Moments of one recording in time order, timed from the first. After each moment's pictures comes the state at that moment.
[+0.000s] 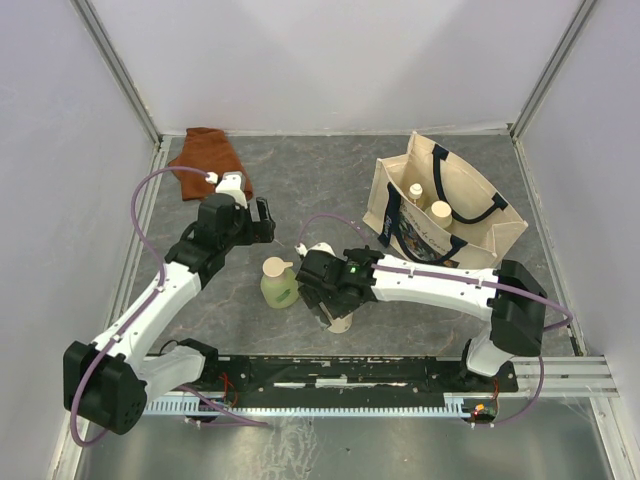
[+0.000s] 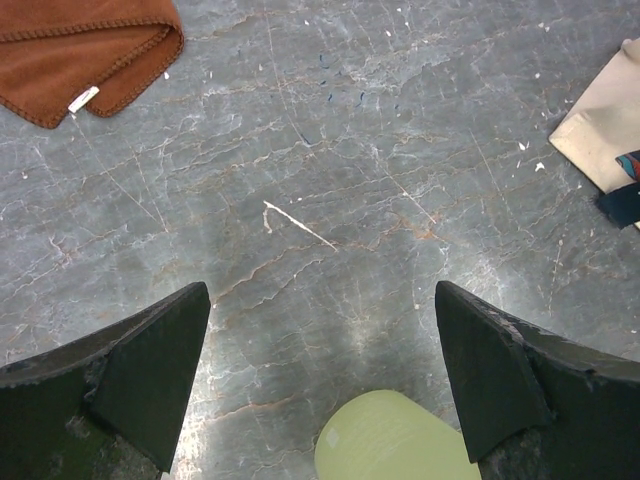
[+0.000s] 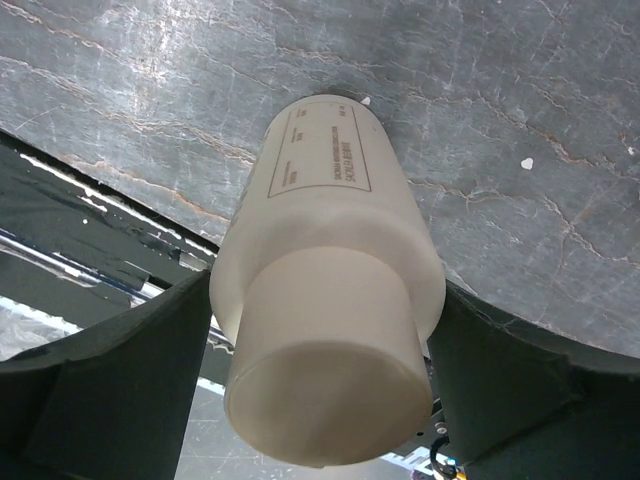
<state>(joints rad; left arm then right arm) -0.36 1.07 0.80 -0.27 -0.11 -0.29 1.20 1.64 1.31 -0.94 0.19 0.58</state>
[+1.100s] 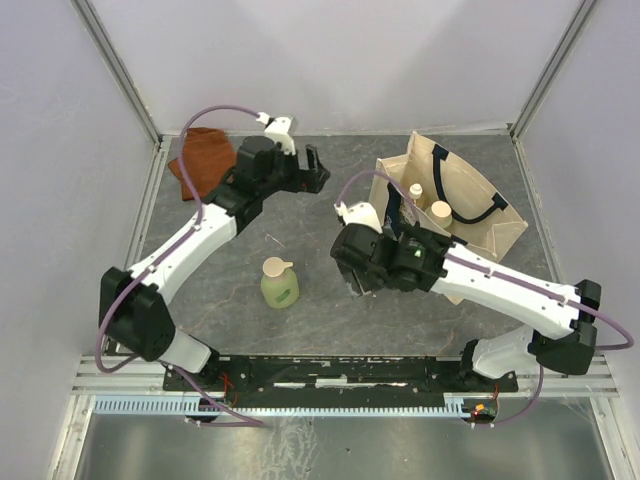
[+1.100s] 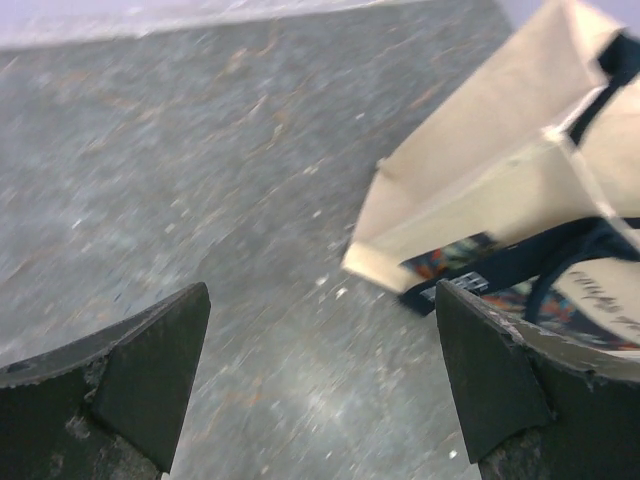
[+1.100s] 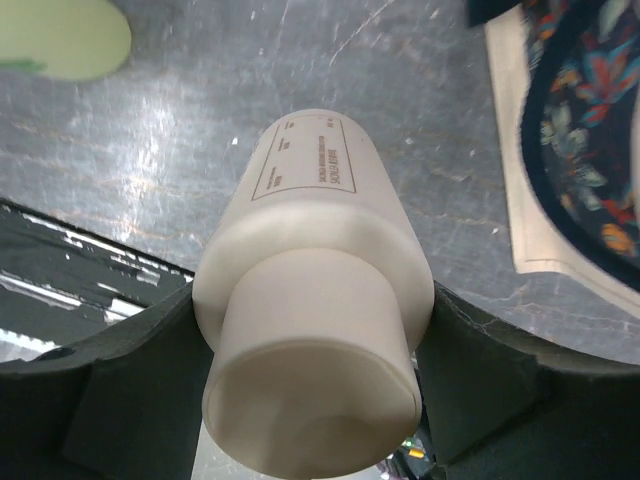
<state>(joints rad) -0.47 1.45 1.23 -0.15 0.09 -0.29 1.17 1.39 1.43 -1.18 0.43 0.62</state>
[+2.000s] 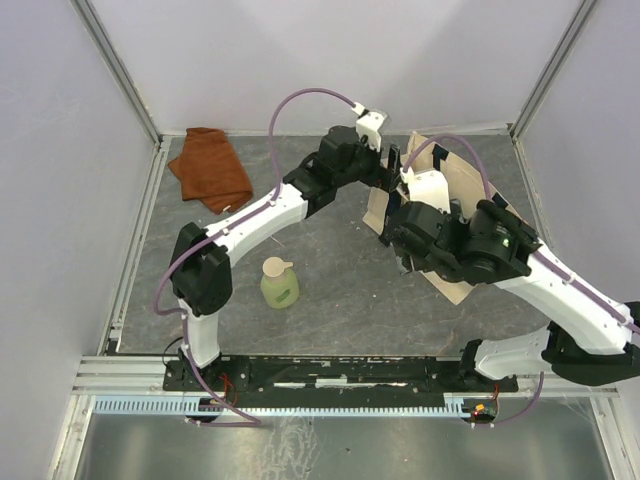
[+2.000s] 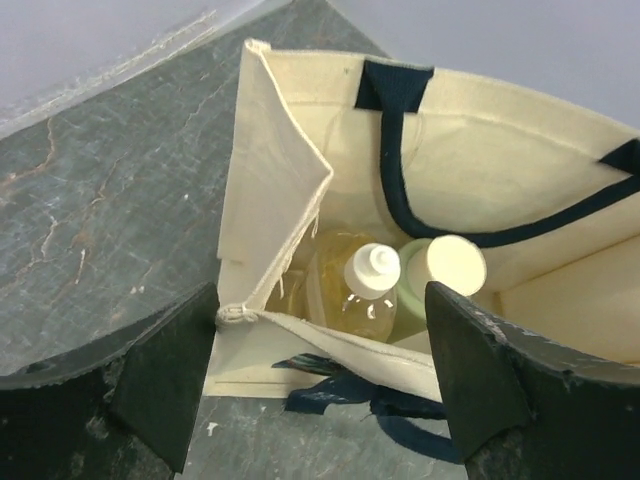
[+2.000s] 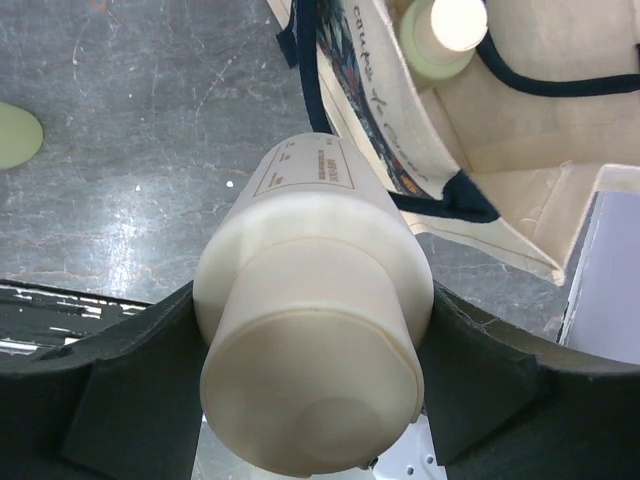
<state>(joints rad) -0.75 1.91 1.71 -0.03 0.14 -0.22 1.11 1.29 1.76 -1.58 0.67 0.70</state>
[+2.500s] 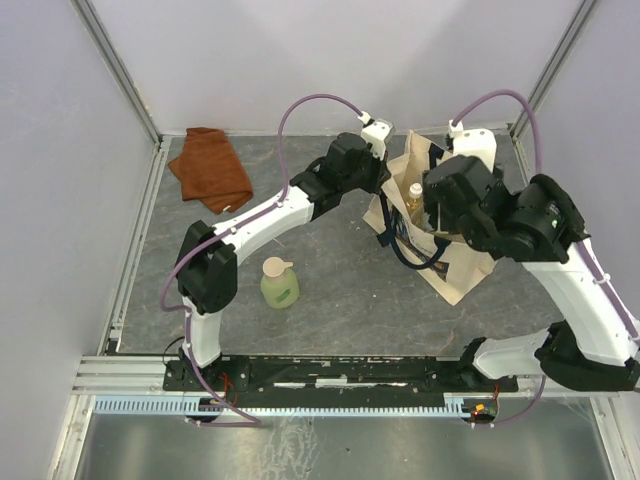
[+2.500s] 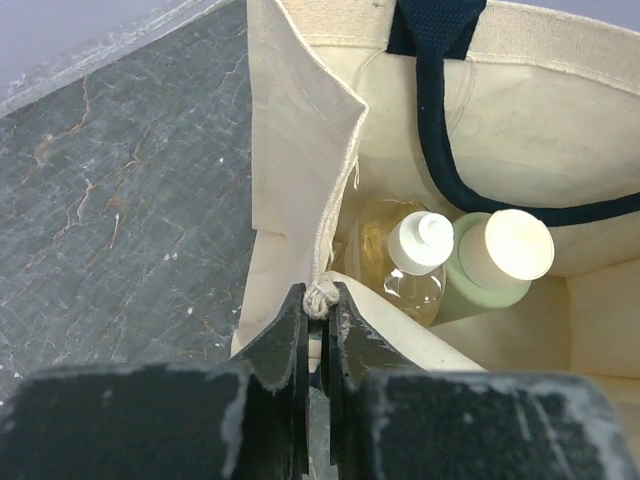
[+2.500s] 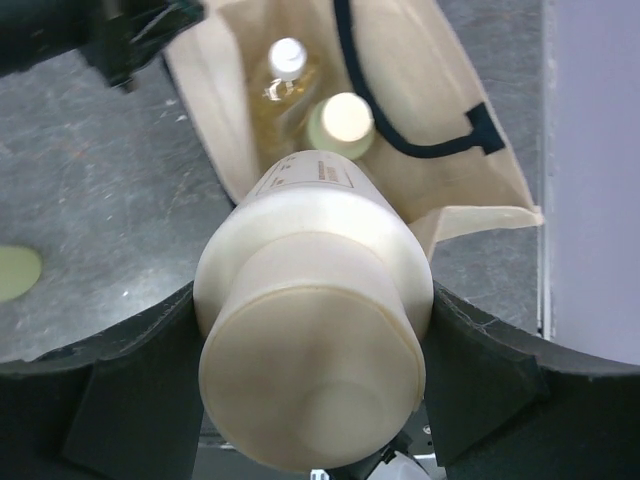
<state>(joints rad) -0.77 1.96 1.71 -0.09 0.04 -0.15 0.92 1.31 1.99 -1.56 0.74 0.57</state>
